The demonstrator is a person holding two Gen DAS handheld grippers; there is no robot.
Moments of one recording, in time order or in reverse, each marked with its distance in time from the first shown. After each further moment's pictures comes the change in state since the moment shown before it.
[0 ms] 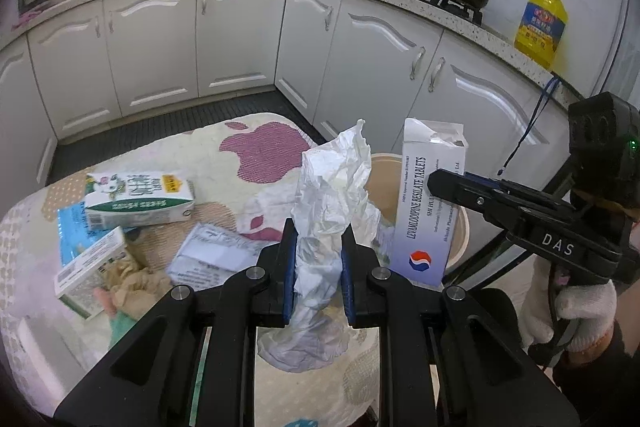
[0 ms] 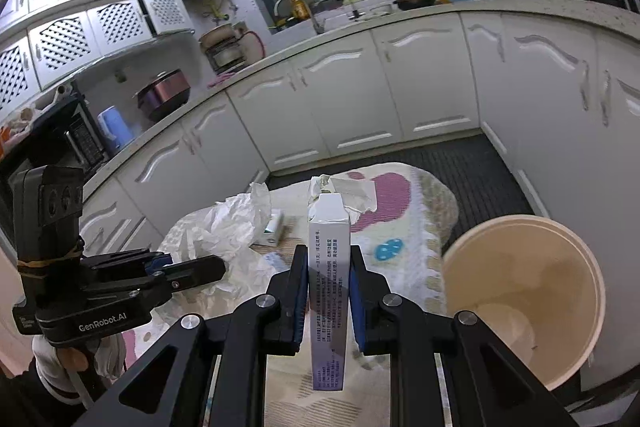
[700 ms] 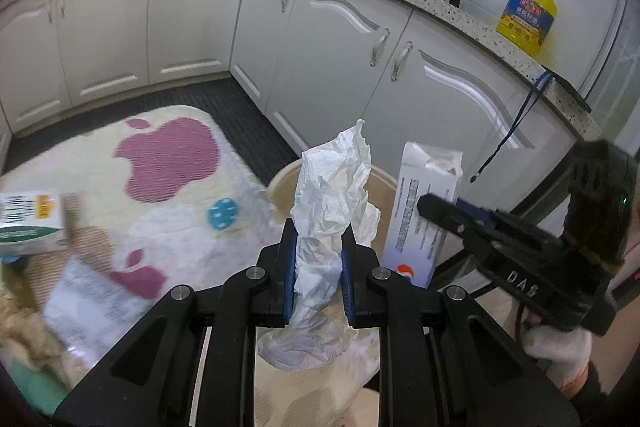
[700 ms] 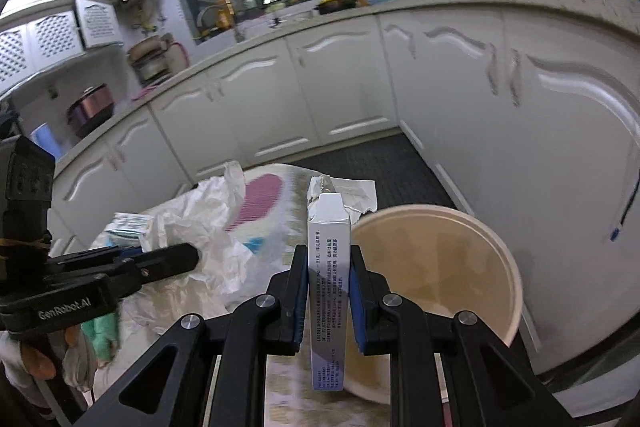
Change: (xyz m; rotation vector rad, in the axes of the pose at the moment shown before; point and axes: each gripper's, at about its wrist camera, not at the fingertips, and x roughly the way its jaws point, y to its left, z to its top) left arm 0.095 -0.064 0.027 -0.026 0.051 -0.149; right arm -0.019 -0.091 -0.012 0.078 -0.028 -0.261
